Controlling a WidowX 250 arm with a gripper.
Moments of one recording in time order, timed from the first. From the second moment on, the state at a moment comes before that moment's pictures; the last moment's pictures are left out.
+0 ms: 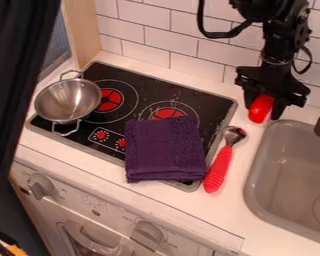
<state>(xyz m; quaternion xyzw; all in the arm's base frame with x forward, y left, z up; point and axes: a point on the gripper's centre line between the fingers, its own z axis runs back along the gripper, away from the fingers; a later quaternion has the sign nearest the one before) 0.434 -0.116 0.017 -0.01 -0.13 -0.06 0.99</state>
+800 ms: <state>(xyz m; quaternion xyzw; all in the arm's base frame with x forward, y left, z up) 0.440 -0.097 0.079 -0.02 -0.12 -0.03 0.99</state>
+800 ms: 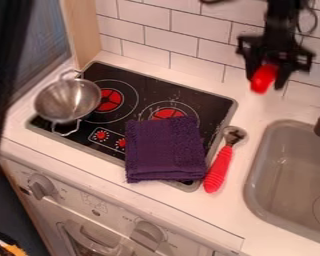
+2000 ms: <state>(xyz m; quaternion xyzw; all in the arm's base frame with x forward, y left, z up) 0.397 0.049 0.058 -0.01 -0.10 0.08 0.99</state>
